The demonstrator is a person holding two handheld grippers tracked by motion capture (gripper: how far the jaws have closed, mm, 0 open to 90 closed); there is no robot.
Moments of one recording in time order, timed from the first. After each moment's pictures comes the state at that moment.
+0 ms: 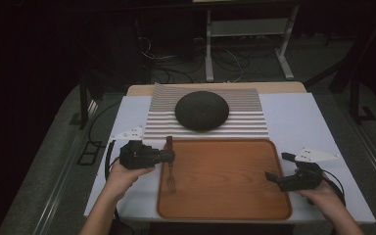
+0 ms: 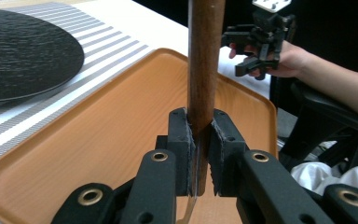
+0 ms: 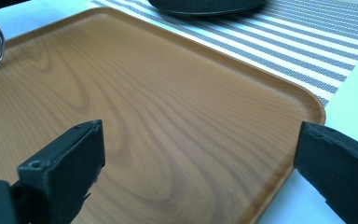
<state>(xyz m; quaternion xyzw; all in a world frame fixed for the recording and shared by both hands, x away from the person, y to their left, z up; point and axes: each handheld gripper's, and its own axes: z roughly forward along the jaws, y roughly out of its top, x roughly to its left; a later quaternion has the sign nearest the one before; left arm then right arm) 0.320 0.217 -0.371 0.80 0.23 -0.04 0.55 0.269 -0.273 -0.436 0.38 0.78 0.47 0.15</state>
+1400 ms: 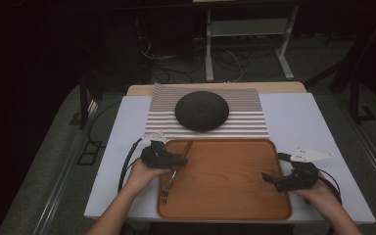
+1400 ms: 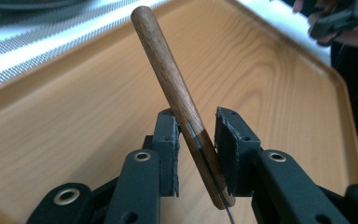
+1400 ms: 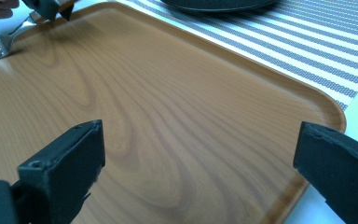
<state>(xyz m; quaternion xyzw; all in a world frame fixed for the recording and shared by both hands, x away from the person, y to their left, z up) 0.354 0.179 -0.437 0.84 0.29 -0.07 0.46 0.272 -0.264 -0.438 0.37 0.79 0.47 0.14</state>
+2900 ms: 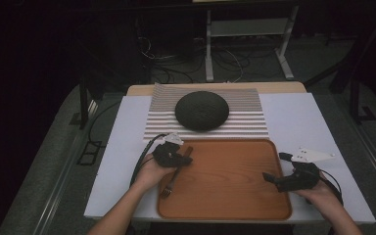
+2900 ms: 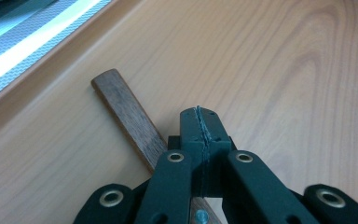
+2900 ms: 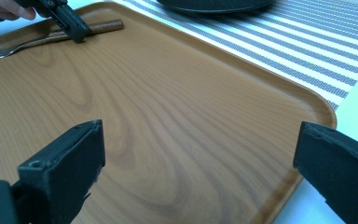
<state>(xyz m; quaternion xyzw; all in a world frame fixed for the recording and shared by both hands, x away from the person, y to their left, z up) 0.362 0.149 -0.439 0.89 0.26 0.00 0.37 0.271 -0.266 -0.436 0.37 0.79 0.46 0.15</state>
